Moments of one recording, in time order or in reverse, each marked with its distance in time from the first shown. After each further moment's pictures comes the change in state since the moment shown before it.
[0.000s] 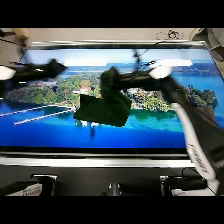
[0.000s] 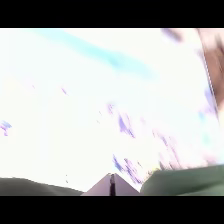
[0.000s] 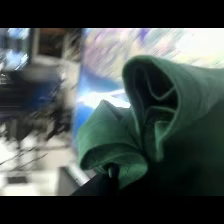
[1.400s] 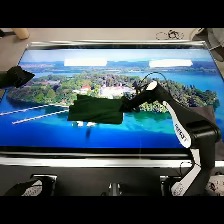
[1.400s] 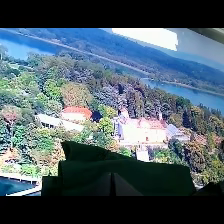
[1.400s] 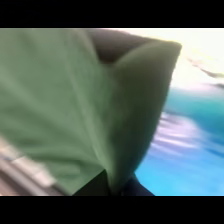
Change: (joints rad) left arm 0.202 0.267 -0.076 0.235 -0.215 -0.043; right arm -0.178 -0.304 0.004 -0.285 0.299 0.065
